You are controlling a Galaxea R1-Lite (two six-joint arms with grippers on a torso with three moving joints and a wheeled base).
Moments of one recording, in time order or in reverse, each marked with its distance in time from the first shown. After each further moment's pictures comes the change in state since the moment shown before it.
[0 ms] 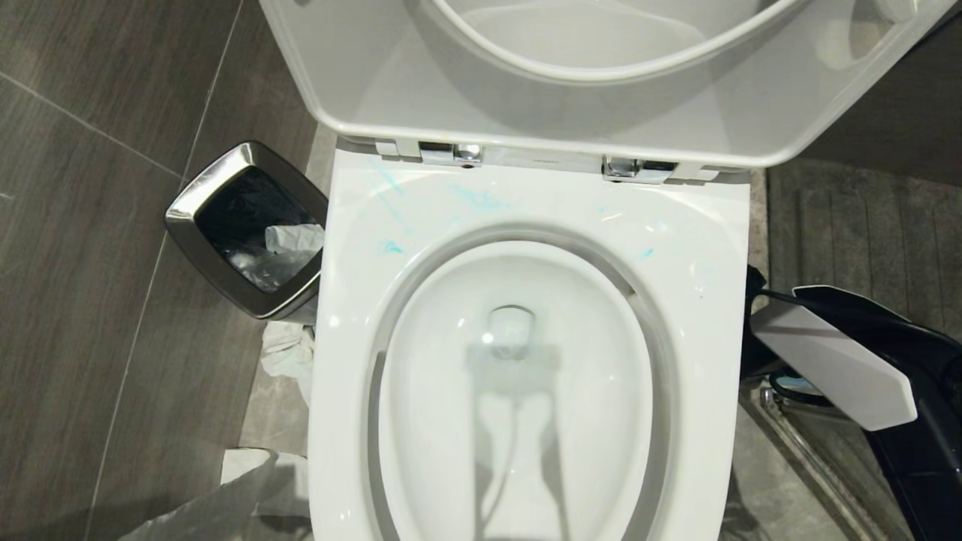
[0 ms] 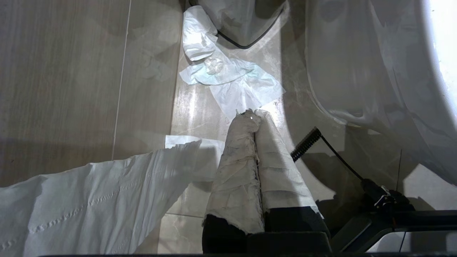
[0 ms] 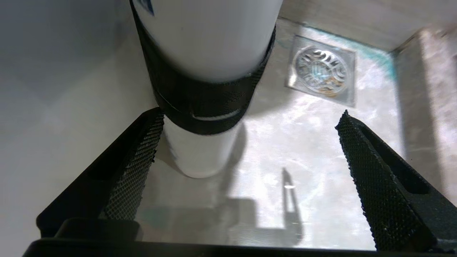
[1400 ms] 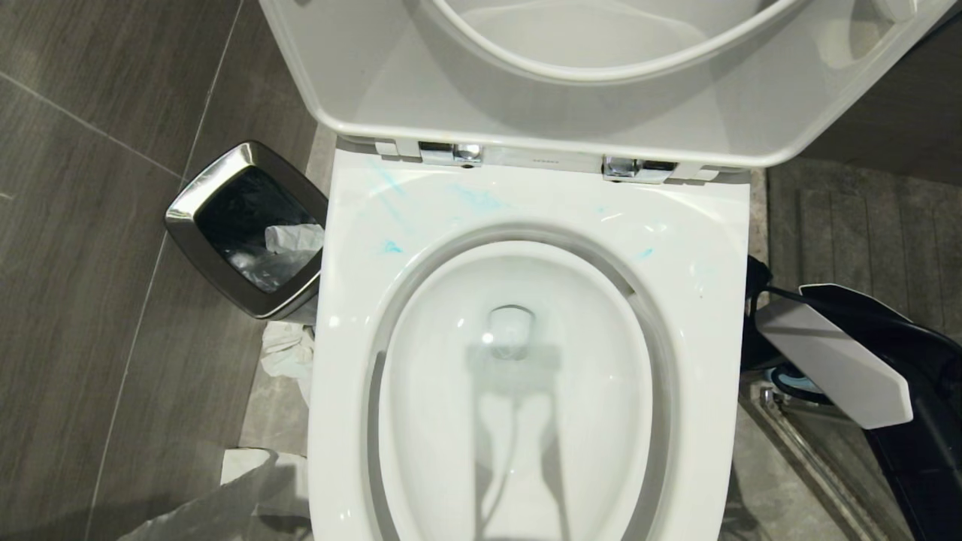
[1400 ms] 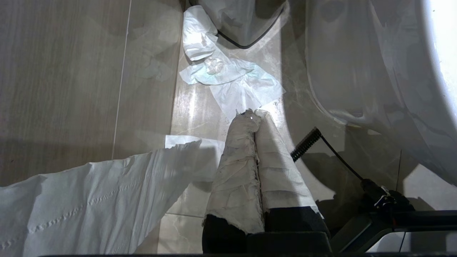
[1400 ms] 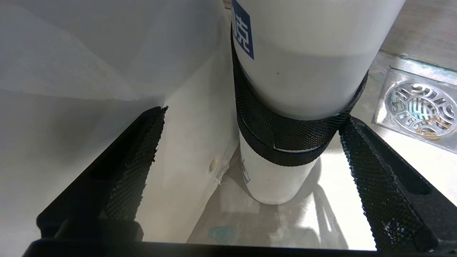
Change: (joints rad) left arm 0.000 0.000 0.000 0.000 0.000 0.000; right arm -0.024 0.019 -0.073 0.020 0.345 0.088
